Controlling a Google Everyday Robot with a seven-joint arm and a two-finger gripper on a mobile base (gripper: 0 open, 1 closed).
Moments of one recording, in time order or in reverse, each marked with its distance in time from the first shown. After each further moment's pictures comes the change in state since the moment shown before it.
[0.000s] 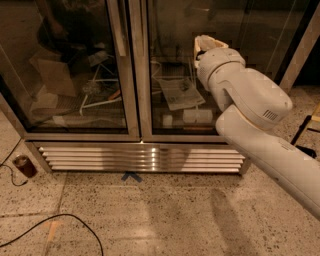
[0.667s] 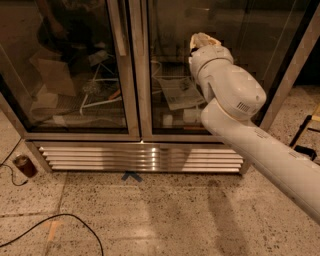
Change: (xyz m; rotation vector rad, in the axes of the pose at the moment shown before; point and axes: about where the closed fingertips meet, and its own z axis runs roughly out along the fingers) arm 0.017 -0.009 0.040 0.083 -0.007 -0.048
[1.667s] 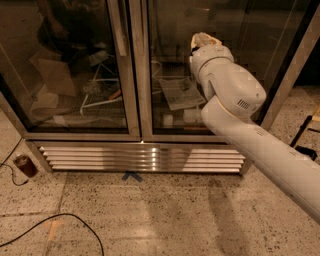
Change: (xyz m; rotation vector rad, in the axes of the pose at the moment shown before) arm 0.001 -0.003 0.007 0.010 0.005 -0.004
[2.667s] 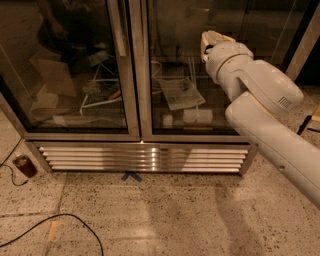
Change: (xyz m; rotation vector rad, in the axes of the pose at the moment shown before) arm -0.016 -0.014 -0.025 -0.111 0.010 0.072
